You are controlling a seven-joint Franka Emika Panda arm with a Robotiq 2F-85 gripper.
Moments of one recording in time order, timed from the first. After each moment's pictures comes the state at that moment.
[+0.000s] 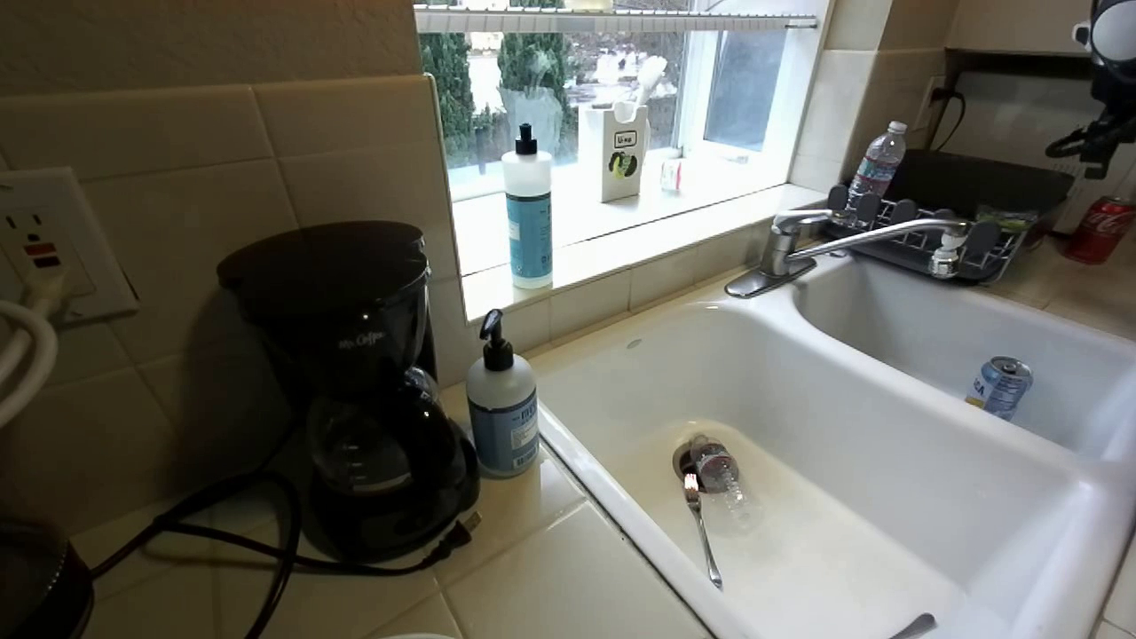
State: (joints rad) arm -0.37 0.05 -0.36 -1.80 -0.51 2.05 -0.53
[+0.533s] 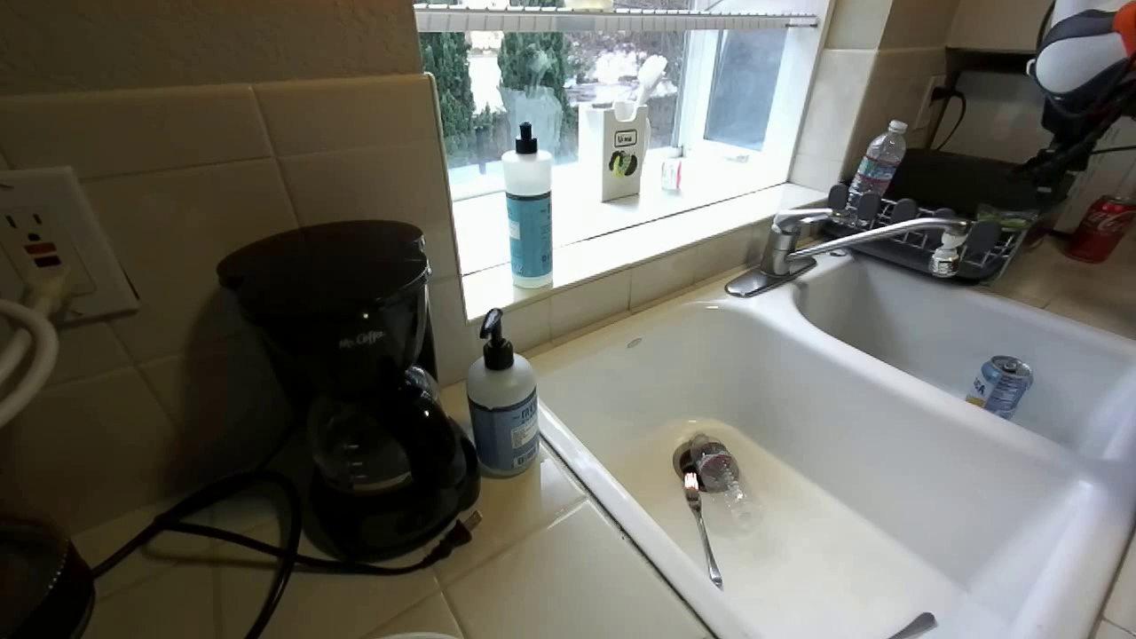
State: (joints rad) arm -0.38 0.19 -0.35 -1.73 -0.43 2.07 -0.48
